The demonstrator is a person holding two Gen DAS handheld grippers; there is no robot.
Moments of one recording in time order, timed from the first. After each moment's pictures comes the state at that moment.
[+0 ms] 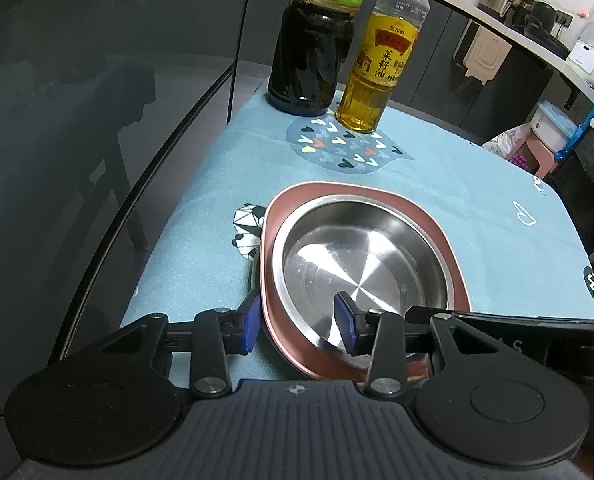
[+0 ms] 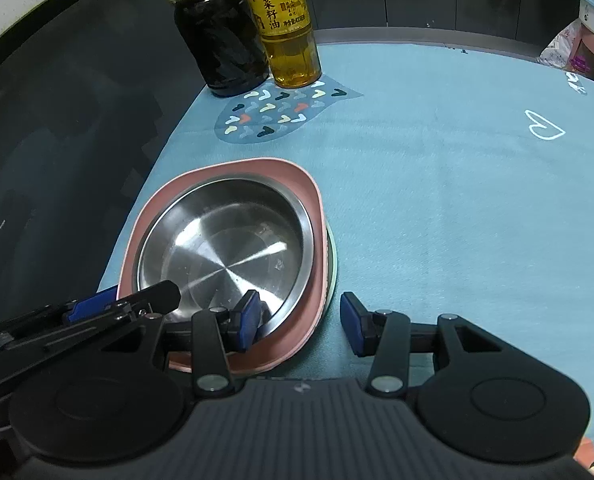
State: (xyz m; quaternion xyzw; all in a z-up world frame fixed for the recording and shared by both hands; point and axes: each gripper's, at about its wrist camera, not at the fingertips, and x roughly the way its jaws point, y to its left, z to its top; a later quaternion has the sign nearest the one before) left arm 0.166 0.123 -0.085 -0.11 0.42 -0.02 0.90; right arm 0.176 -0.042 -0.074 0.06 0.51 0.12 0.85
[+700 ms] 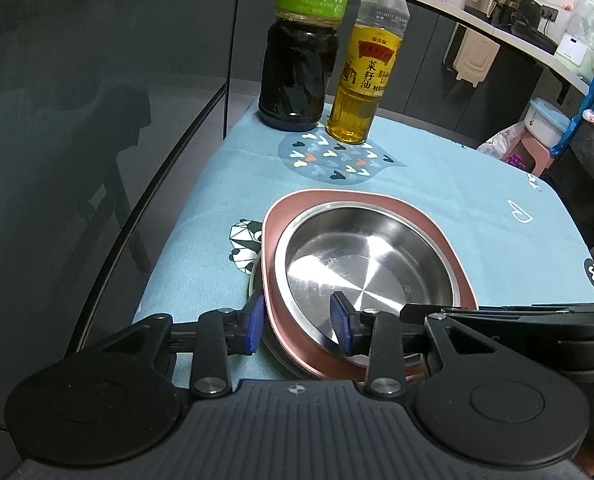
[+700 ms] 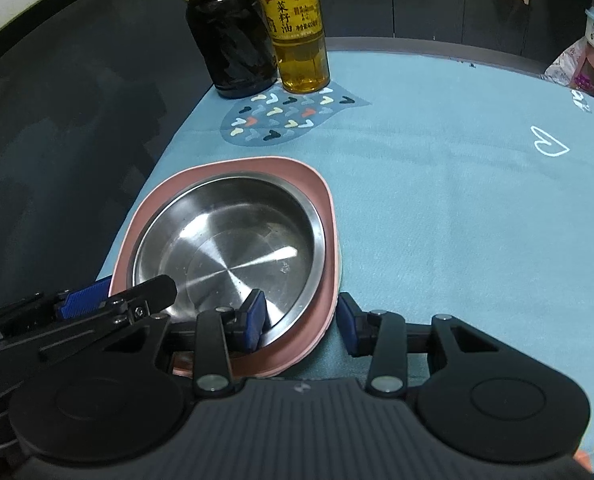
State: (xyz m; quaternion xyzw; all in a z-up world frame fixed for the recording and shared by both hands) left arm 0.159 0.119 -0.080 -0.09 0.40 -0.02 0.91; right arm 0.174 -0.037 -0.074 0.04 0.49 0.13 0.86
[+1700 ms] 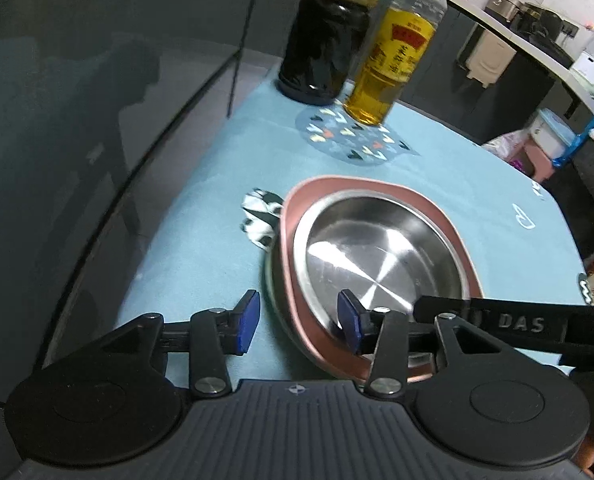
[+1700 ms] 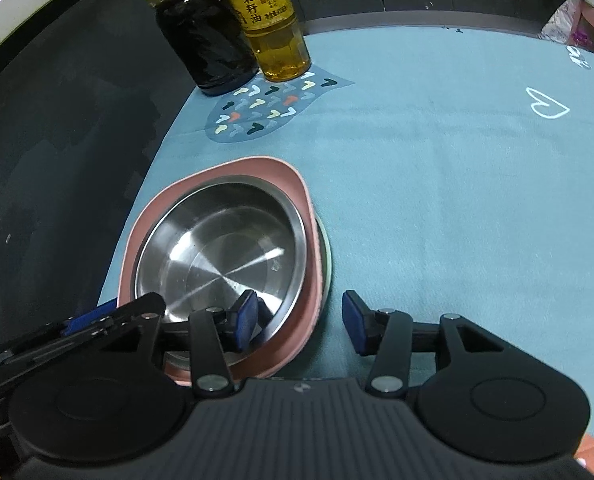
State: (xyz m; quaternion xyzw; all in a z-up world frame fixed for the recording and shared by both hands) left arm 0.166 0.136 -0.095 -0.15 0.44 -0.03 0.89; right arm 0.186 -0.051 -0.081 0.09 0.52 0.13 0.84
